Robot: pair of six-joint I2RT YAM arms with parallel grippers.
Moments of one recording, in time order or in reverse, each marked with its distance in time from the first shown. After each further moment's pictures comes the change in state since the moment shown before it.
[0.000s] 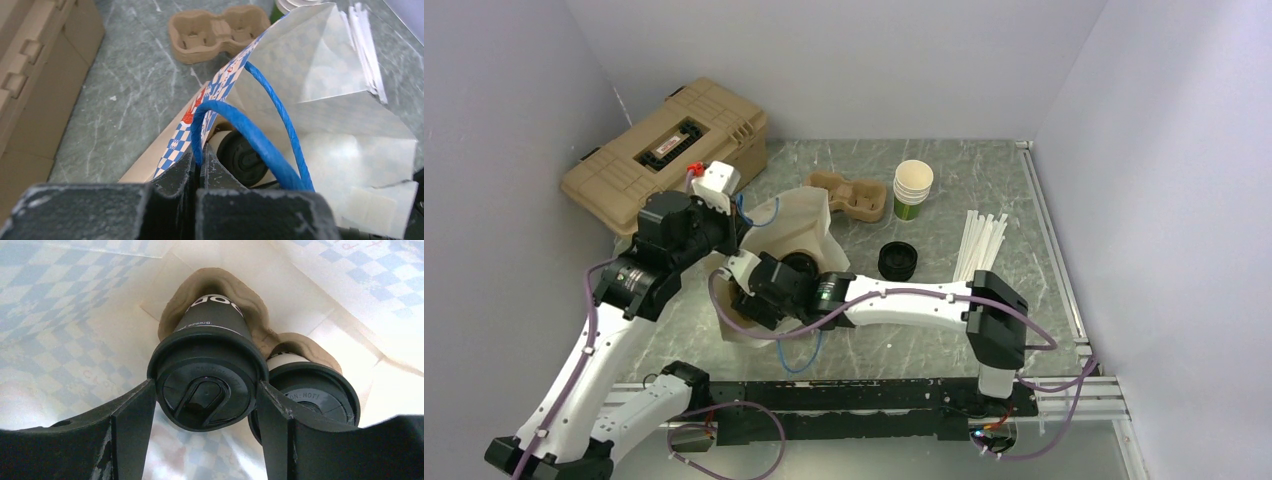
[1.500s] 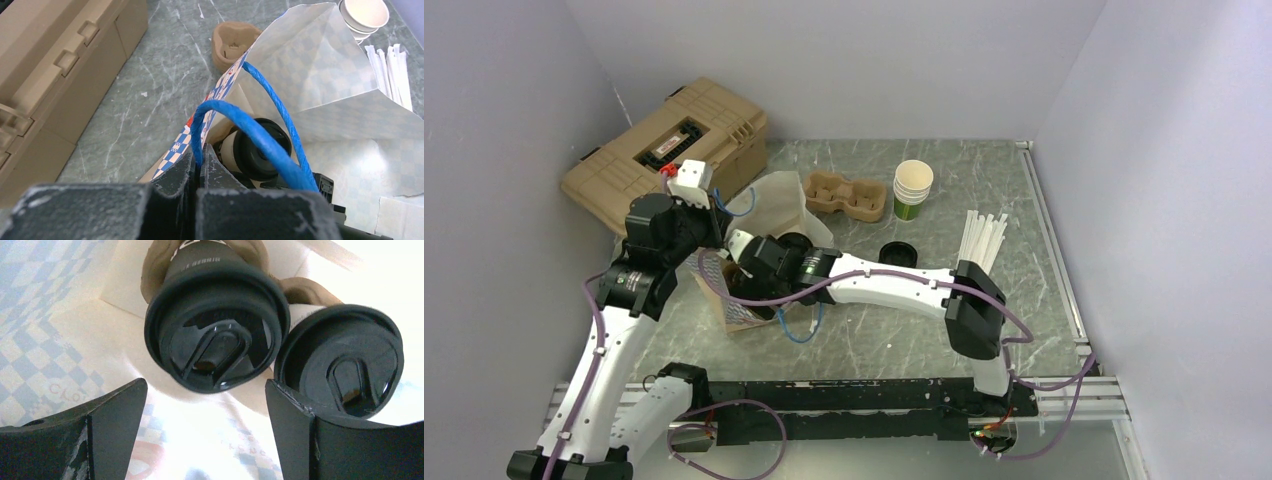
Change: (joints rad) left arm 0.211 -0.025 -0.126 0.138 0.018 -0.041; right arm -0.087 0.142 0.248 -0.275 -0.073 0.087
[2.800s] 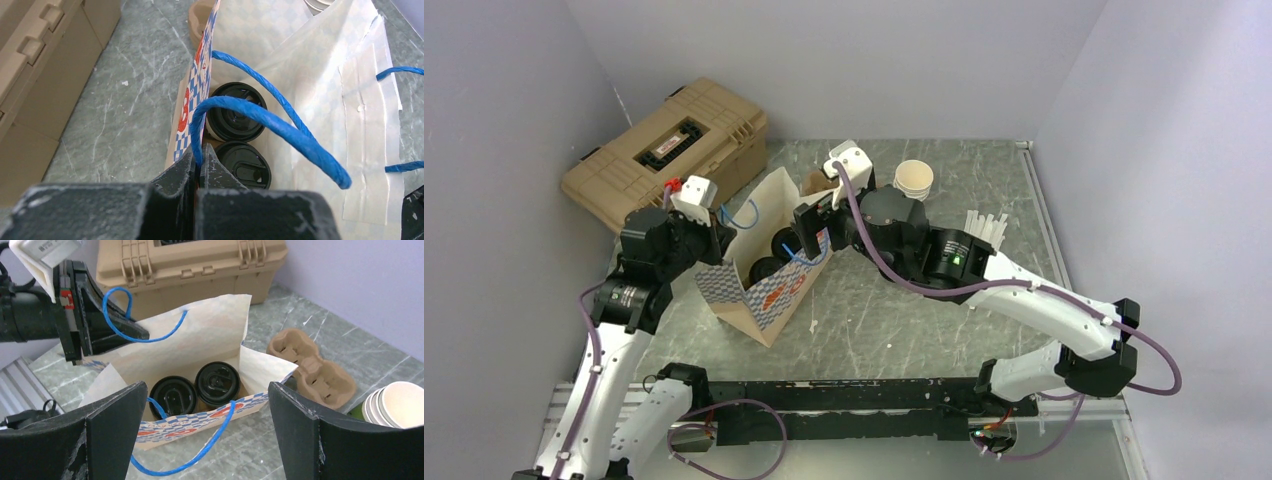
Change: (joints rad) left arm 0.009 -0.079 -0.045 -0.061 0.124 0.051; right arm -0.033 -0.600 -0.091 0.134 0.236 0.047
